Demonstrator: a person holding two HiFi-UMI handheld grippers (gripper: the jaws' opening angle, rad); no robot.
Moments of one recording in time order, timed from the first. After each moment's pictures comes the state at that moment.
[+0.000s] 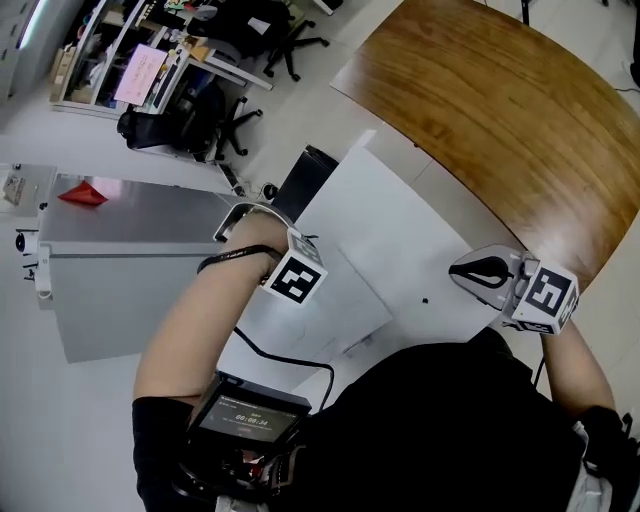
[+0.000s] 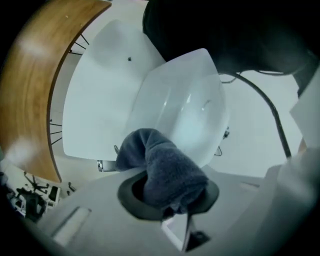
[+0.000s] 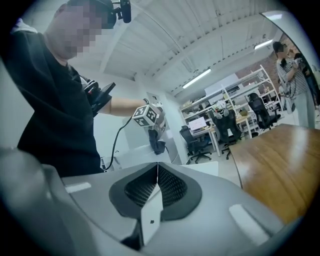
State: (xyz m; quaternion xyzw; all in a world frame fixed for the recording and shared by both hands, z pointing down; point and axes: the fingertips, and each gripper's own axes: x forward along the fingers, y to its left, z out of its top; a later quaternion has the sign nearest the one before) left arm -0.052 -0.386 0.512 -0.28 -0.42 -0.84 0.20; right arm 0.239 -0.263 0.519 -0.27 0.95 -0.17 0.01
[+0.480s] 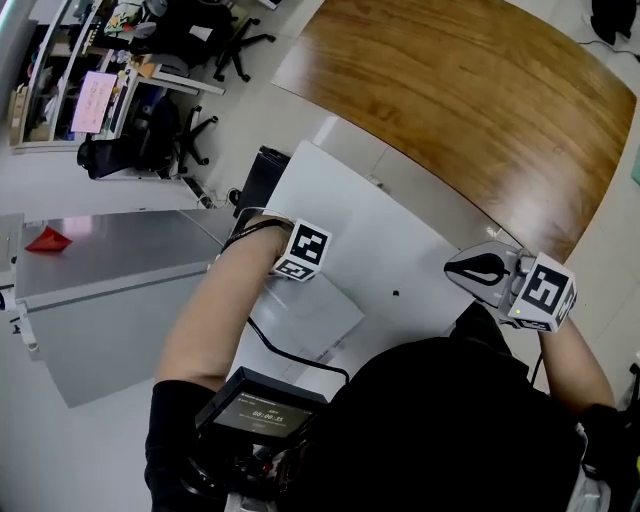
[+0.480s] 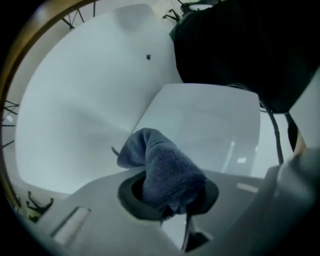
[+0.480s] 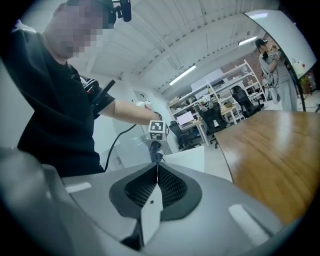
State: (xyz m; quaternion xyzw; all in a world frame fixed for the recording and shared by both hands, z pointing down) left arm -0.038 -0.370 0.622 -0.27 -0.44 -0.85 0.01; right arm 0.276 -0.242 0.569 -0.32 0.92 -0.22 0.01
